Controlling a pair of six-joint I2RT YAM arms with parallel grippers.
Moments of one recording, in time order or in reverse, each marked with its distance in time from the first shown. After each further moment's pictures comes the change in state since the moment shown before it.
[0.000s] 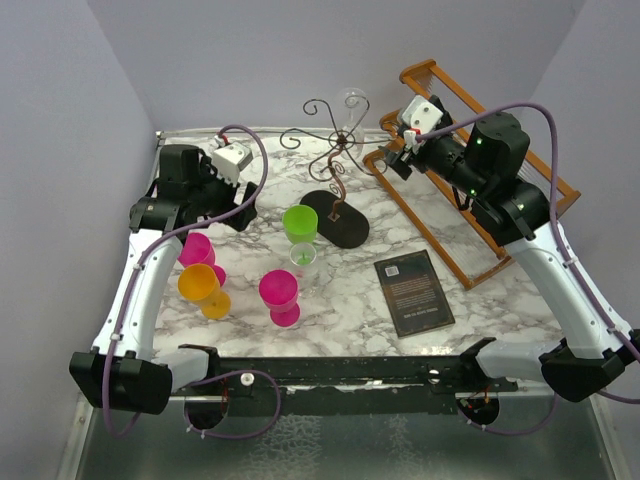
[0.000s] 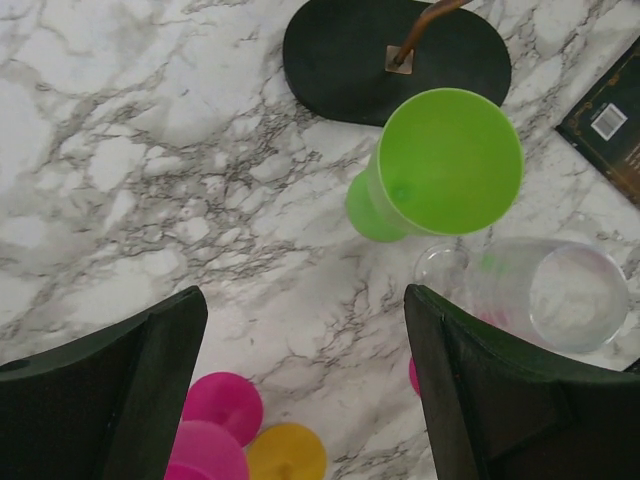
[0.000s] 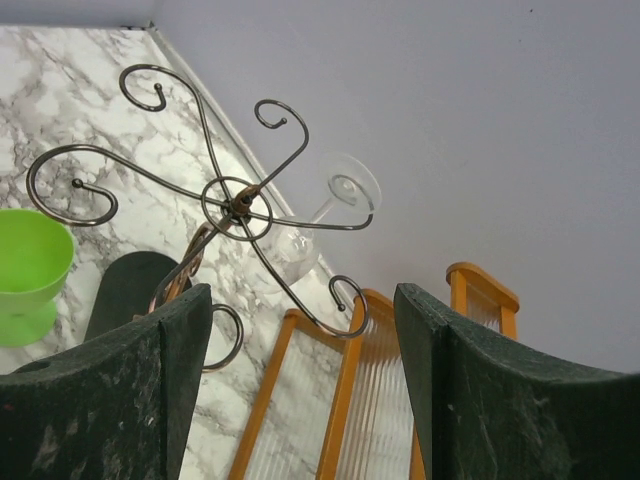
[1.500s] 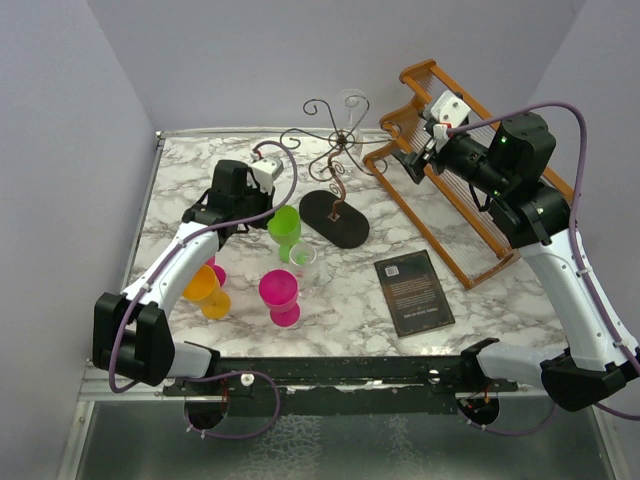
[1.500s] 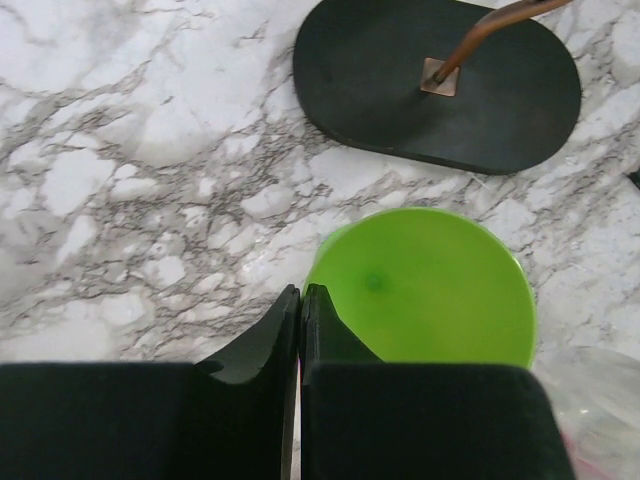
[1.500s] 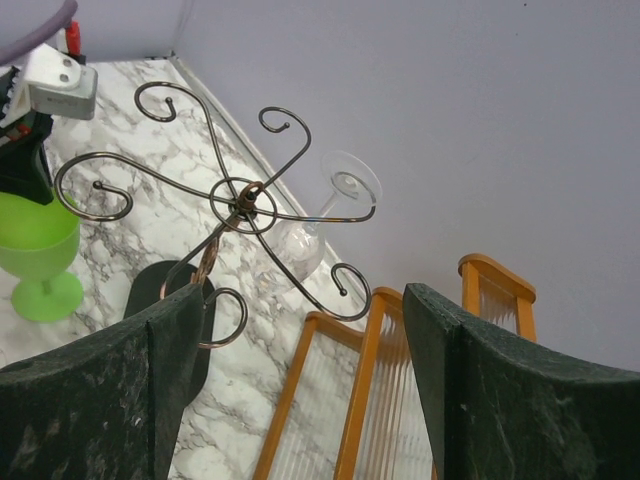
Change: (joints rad) left arm -0.160 0.138 -0.218 0.385 -0.167 -0.158; right arm -0.090 -0.047 0.000 -0.018 -0.125 0.084
